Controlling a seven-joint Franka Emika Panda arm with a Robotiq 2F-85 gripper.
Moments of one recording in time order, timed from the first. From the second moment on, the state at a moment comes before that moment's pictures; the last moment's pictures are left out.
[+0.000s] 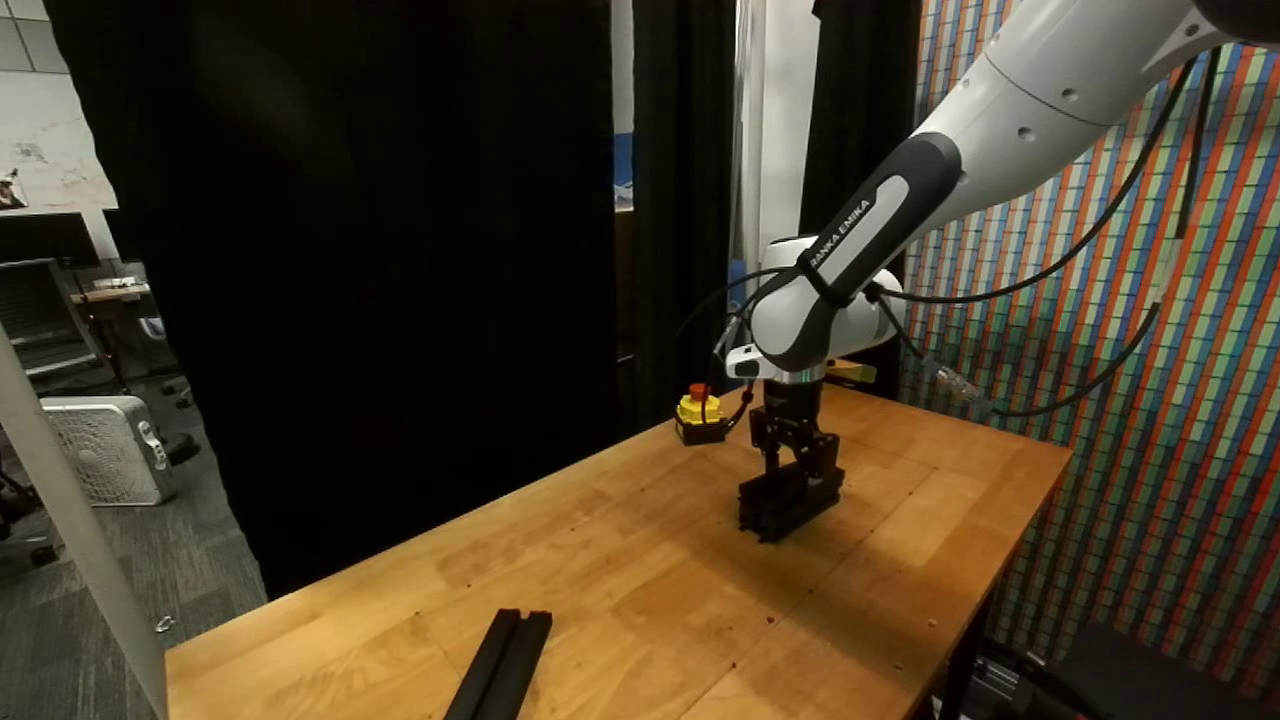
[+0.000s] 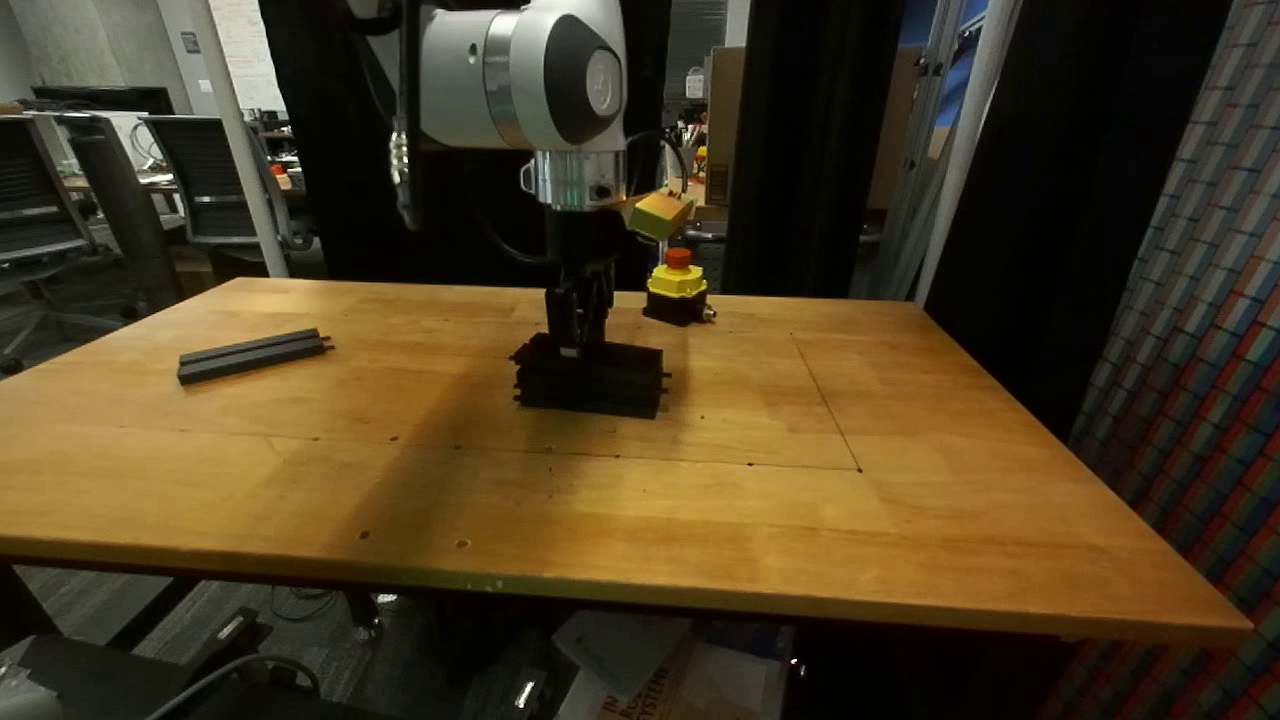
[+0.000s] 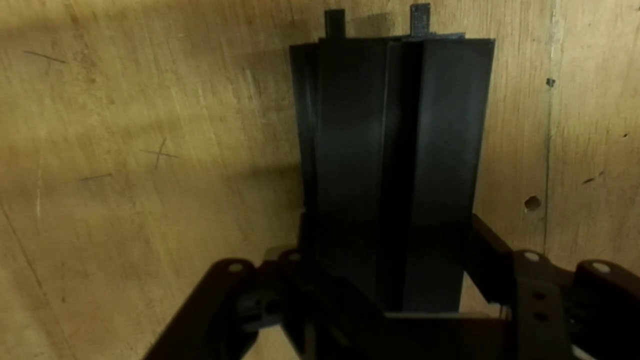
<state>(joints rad) -0.10 0.22 0.03 -2.26 -0.05 2.44 -1.61</state>
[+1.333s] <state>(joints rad) -0.10 0.23 0.03 -2.26 -0.05 2.44 -1.61</state>
